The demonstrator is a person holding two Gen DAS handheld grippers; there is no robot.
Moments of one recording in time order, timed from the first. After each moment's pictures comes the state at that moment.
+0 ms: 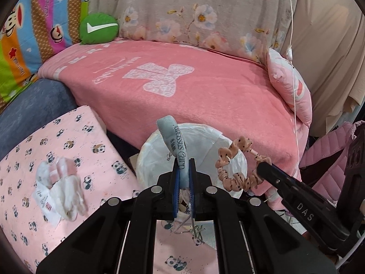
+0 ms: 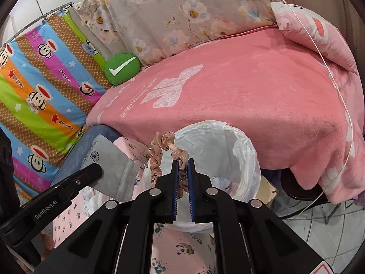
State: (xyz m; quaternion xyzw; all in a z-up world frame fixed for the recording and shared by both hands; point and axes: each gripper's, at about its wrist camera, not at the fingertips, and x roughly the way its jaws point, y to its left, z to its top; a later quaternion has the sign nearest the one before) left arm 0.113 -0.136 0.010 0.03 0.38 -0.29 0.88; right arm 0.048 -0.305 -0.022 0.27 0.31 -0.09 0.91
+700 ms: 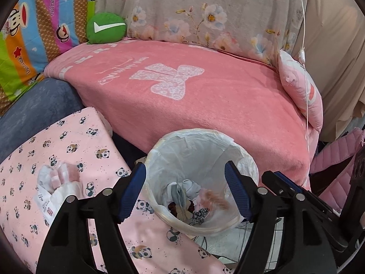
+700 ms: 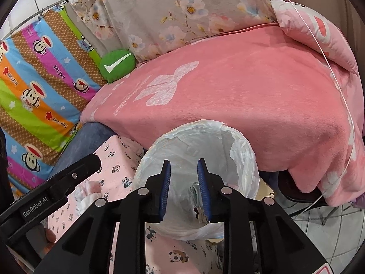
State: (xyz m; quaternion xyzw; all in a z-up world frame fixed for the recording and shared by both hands) left arm 0.129 -0.142 0.007 0.03 0.38 -0.25 0.89; right arm 0.064 -0.310 -0.034 0.26 0.32 -0.10 0.91
